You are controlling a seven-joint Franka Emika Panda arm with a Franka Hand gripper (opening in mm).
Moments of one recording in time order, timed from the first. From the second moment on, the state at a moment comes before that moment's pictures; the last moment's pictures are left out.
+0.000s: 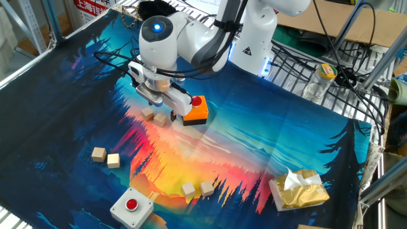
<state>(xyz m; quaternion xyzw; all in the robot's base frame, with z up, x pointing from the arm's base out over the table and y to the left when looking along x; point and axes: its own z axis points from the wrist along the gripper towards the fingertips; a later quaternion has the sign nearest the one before) 0.427 -0.118 0.099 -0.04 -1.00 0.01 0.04</state>
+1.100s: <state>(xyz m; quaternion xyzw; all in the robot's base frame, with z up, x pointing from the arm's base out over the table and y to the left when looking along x) 0.424 -0.098 0.079 -0.07 -1.00 0.01 0.04</state>
